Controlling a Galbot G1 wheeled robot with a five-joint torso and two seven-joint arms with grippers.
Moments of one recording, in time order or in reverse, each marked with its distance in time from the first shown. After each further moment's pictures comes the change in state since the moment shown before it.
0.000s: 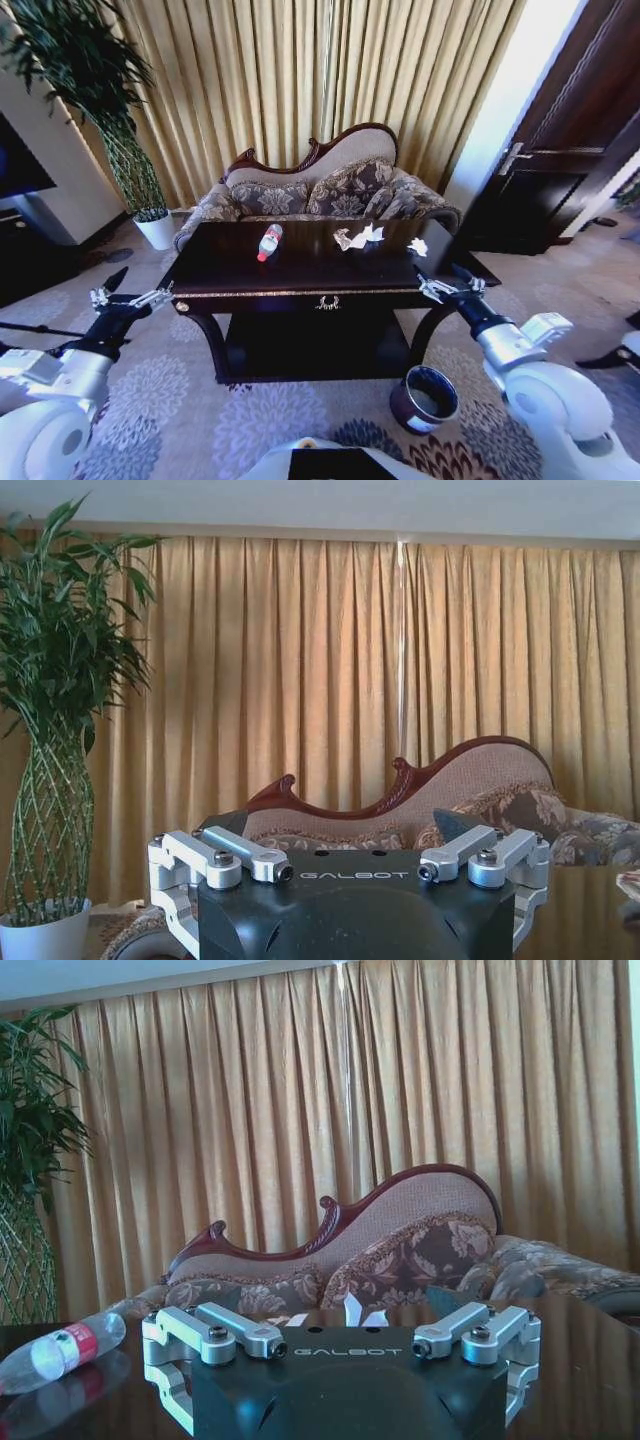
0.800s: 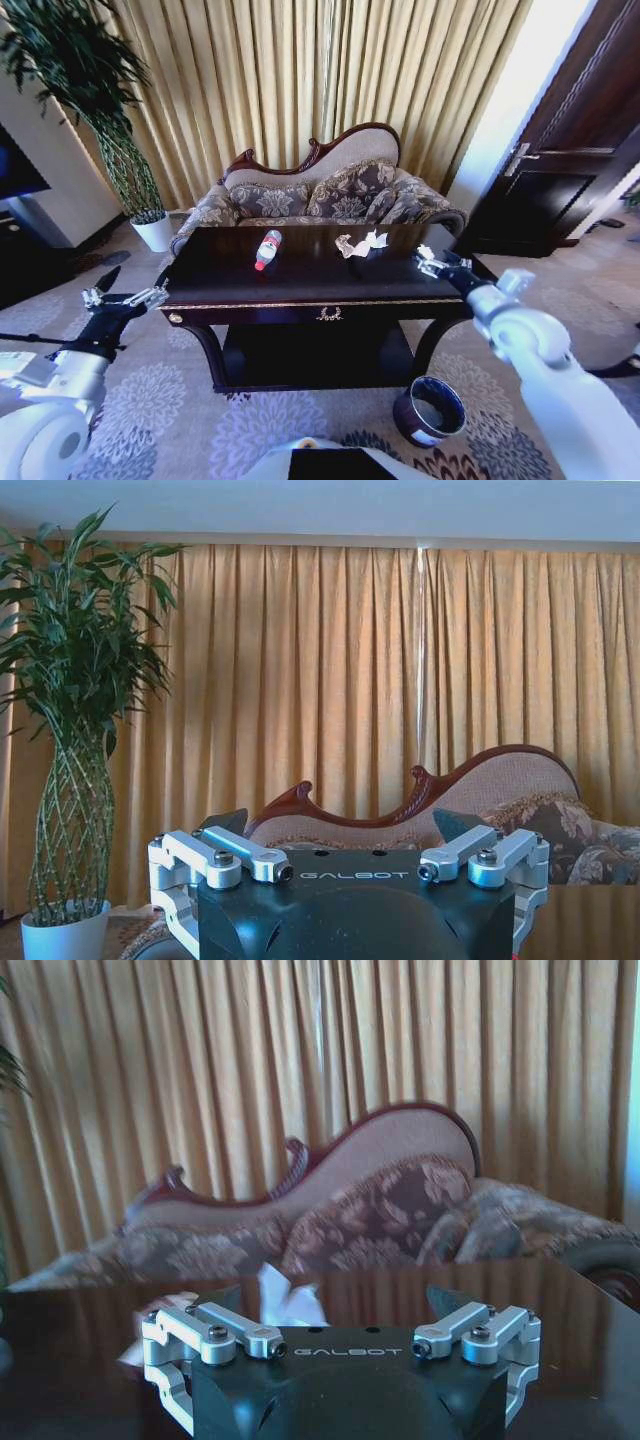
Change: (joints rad) left arm 0.003 -0.004 -0.005 -0.024 -0.013 0.002 -0.057; right arm 0.428 -0.274 -0.218 -0.450 0.154 -0.091 0.068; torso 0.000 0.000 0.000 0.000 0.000
